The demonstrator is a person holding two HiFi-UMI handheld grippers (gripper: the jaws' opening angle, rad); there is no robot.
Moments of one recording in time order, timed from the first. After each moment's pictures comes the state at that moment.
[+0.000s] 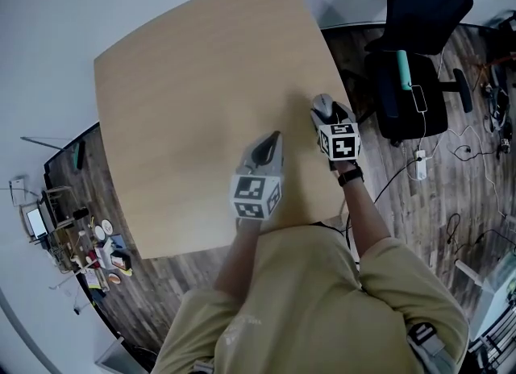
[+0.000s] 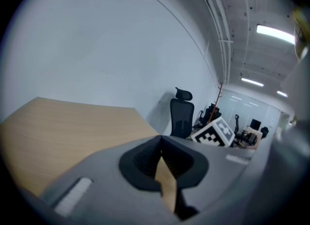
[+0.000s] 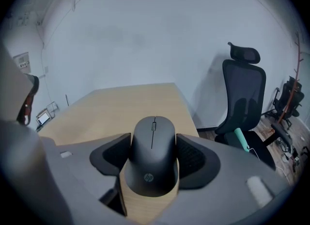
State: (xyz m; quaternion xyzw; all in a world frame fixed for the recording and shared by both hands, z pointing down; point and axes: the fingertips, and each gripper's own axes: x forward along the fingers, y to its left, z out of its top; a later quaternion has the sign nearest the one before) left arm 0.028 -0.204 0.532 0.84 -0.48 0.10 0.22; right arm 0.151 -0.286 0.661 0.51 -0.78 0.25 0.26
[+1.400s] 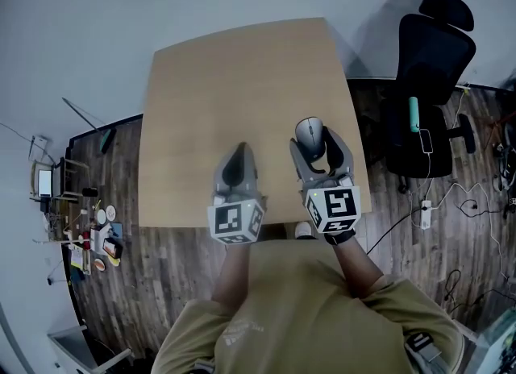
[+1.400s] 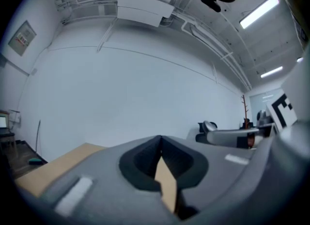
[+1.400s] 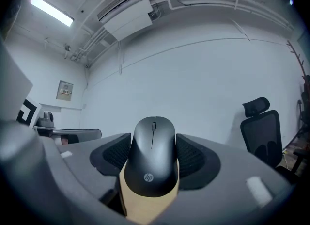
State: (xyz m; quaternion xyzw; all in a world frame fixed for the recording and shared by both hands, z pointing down) left arm -0.051 -0.035 0.359 0.74 -0.67 -0.02 0.03; right arm 0.074 -0.072 0.363 0.45 -0.89 0.05 -0.01
